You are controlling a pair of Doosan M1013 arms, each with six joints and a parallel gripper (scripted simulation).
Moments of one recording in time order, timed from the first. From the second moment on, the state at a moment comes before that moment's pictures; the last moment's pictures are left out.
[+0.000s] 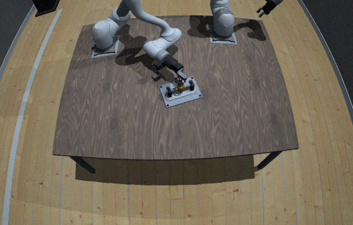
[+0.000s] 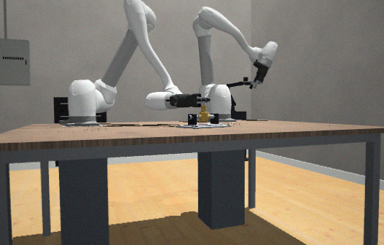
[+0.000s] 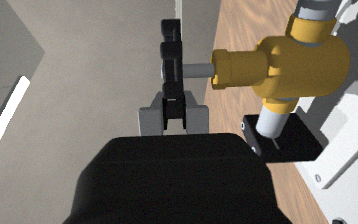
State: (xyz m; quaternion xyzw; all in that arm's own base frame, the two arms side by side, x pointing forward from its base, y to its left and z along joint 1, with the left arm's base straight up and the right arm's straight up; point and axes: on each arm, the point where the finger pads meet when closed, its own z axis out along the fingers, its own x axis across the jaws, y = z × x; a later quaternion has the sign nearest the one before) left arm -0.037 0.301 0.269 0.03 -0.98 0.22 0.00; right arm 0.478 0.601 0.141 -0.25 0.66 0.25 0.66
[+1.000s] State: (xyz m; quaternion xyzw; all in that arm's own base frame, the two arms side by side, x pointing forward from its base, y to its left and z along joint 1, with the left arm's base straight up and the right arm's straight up) left arm -0.037 0.301 0.269 0.03 -0.98 0.22 0.00; right arm 0.488 0.606 0.141 -0.10 0.70 0.10 0.70
